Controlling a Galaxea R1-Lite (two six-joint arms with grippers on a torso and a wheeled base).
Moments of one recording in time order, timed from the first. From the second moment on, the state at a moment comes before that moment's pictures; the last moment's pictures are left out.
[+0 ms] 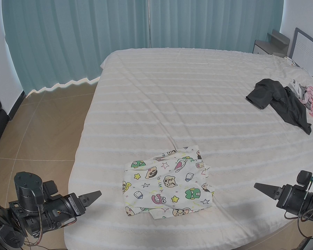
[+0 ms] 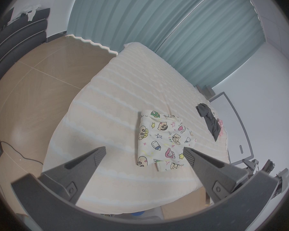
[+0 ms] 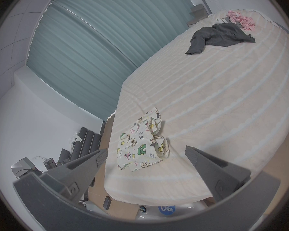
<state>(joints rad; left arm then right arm) -0.44 1.56 -0.03 -1.02 0.03 -0.74 0.40 1.23 -0.02 -0.83 0.06 0.71</state>
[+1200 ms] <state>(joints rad) -0.58 1.55 -0.11 -1.01 0.17 -0.78 0.36 1.05 -0.11 -0.59 0.04 0.67</state>
